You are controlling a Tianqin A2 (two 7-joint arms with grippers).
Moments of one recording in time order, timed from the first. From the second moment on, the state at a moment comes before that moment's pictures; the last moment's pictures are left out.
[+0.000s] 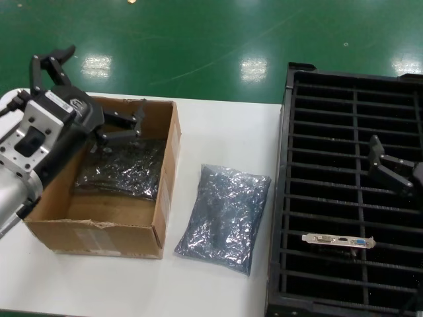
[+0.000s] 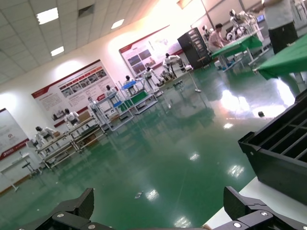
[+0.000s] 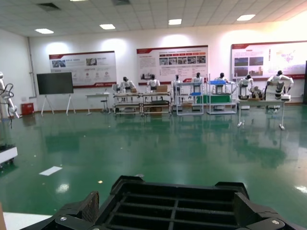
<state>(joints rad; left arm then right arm) -0.40 -0.38 1.45 -1.76 -1.07 0.58 -0.34 0.17 0.48 -1.76 1.67 2.08 0.12 0.02</state>
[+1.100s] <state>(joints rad) -0.17 -0.34 1.53 -1.67 -1.48 0.26 -0.15 0.08 0.38 -1.67 1.63 1.92 0.05 0.01</state>
